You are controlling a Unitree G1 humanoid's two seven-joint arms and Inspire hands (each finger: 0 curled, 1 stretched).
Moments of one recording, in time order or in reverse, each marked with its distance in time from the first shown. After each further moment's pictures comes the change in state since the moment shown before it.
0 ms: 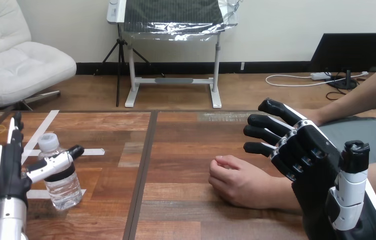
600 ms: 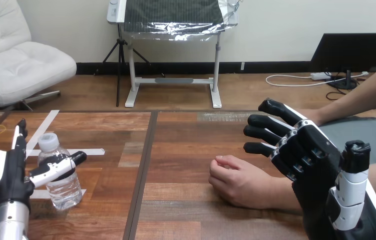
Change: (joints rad) left arm -0.010 -0.003 -0.006 0.032 -0.014 0.006 -0.023; right arm 0.000 0.000 -0.001 0.000 0.003 0.000 0.001
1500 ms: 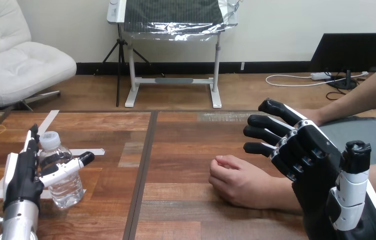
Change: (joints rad) left arm -0.067 -0.007 -0.026 0.125 -0.038 -0.002 -0.028; right arm 0.000 0.000 -0.003 0.000 0.011 0.000 0.009
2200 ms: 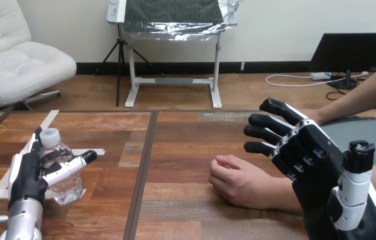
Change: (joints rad) left arm -0.049 -0.006 -0.003 0.067 -0.036 0.017 -0.008; right arm 0.000 0.000 0.000 0.000 0.007 -0.002 0.001
